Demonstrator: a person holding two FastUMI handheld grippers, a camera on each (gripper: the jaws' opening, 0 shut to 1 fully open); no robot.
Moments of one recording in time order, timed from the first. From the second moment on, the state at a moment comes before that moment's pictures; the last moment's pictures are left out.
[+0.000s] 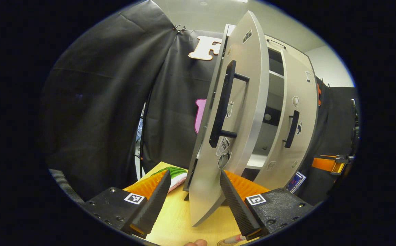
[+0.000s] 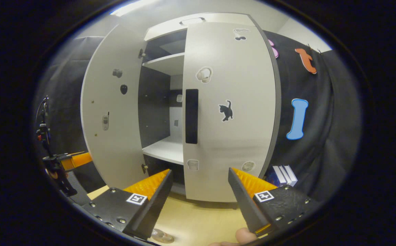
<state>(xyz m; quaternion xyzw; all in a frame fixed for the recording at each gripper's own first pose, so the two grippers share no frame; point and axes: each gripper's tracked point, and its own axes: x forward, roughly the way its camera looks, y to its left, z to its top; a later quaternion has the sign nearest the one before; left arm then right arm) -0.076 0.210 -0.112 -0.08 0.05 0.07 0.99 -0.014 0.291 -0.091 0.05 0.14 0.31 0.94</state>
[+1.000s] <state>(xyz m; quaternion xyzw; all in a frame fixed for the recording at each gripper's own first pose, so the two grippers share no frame) -0.049 0.158 -0.124 -0.05 0.06 0.00 1.00 -0.009 0.273 -0.100 0.05 0.15 0.29 0.94</state>
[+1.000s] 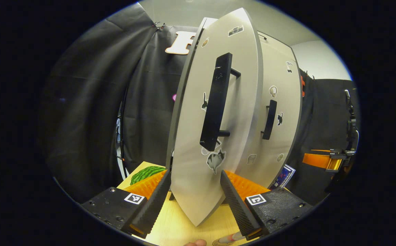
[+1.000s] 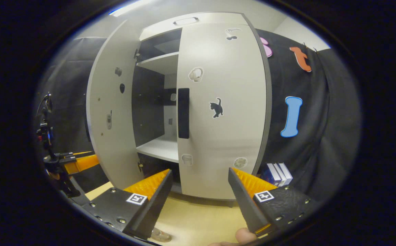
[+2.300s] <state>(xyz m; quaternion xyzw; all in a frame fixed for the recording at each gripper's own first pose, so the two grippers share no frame) -0.012 0.090 -0.142 0.01 0.09 -0.06 0.99 0.011 0.245 -0.123 0.06 0.16 0.27 0.95</state>
